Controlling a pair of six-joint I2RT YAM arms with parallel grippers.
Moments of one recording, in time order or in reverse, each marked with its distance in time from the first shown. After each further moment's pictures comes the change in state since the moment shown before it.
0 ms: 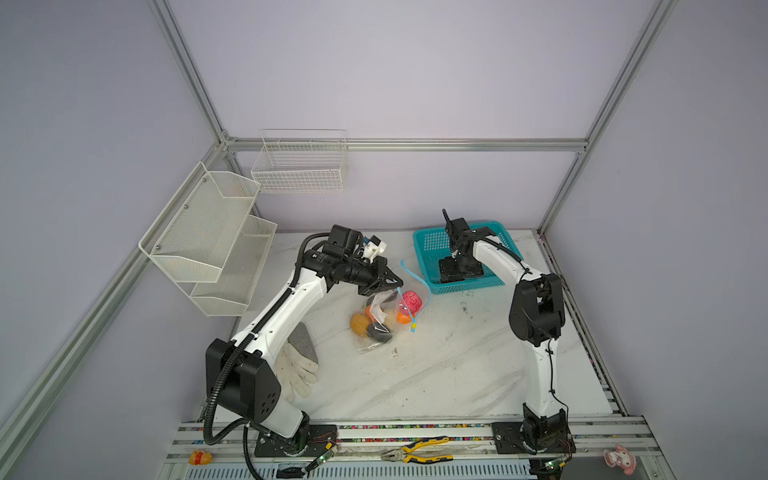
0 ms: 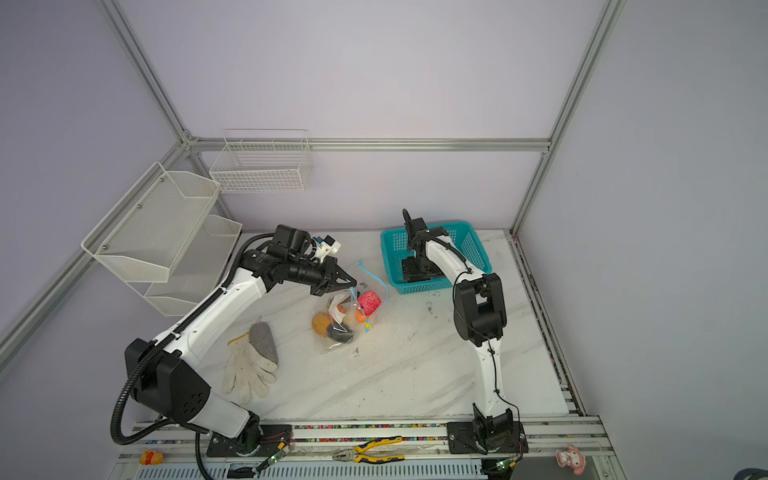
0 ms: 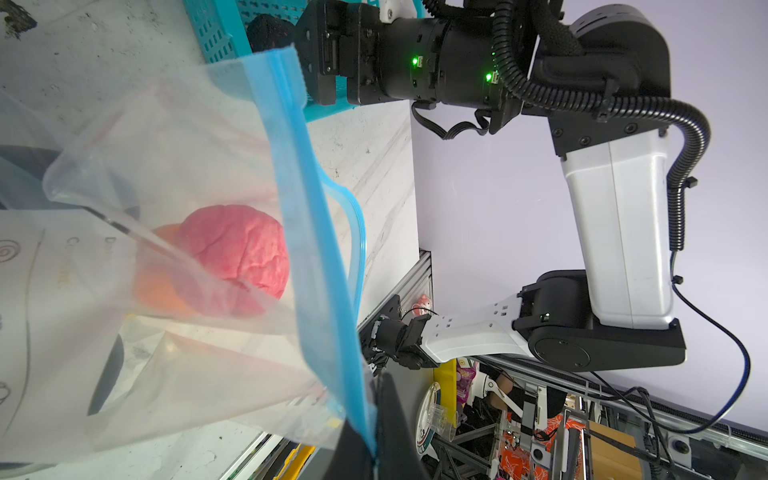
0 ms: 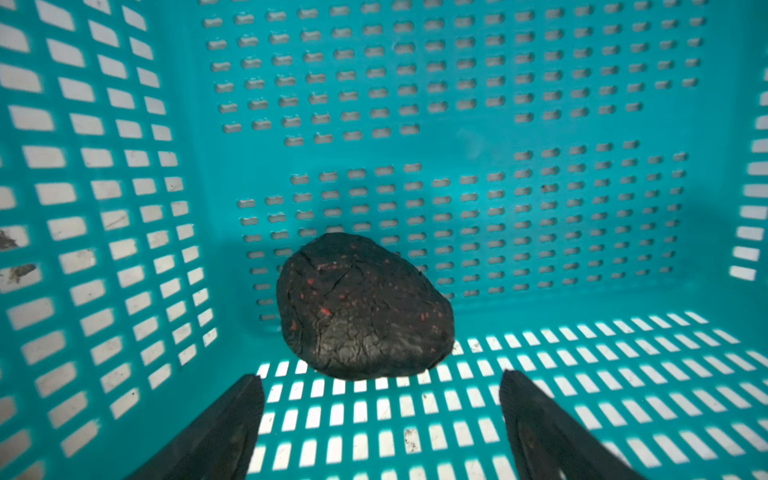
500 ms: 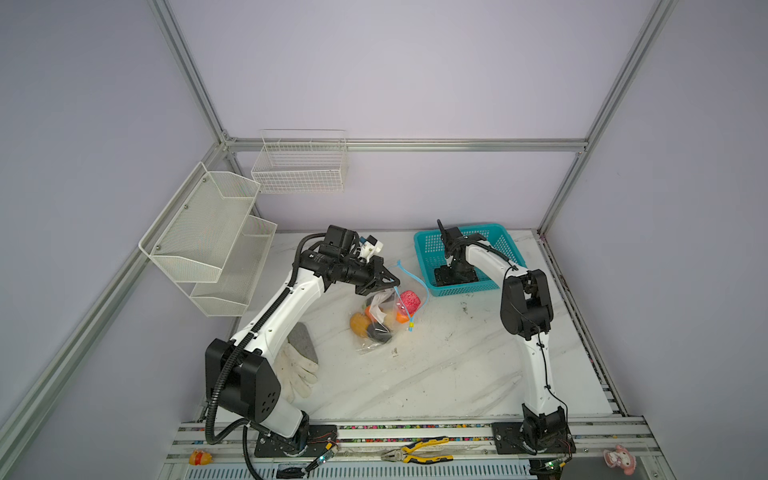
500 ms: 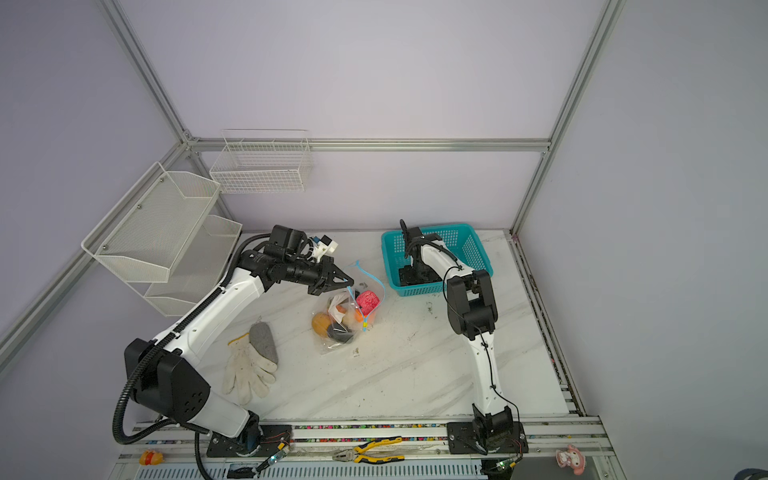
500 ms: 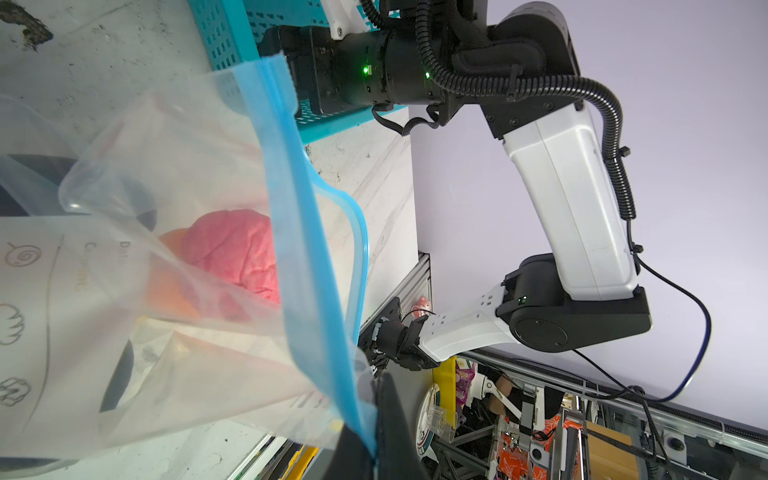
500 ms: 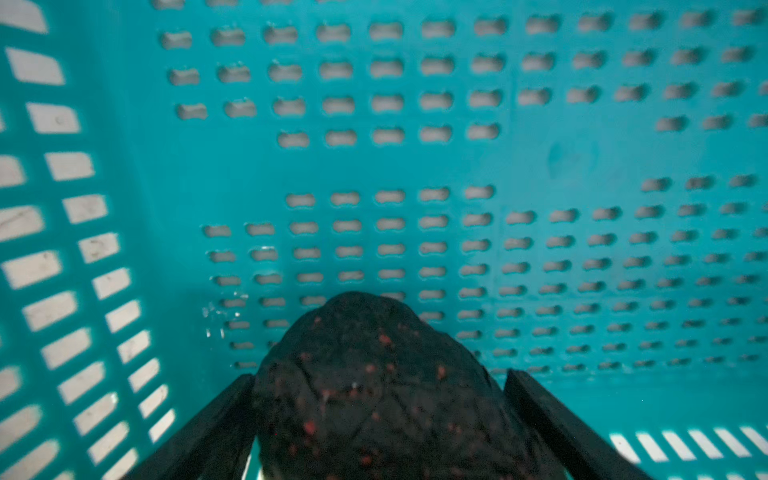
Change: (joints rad) left arm 0.031 0.000 -0.016 0.010 0.022 0.019; right arm -0.002 0.119 0.014 0.021 -0.056 -0.027
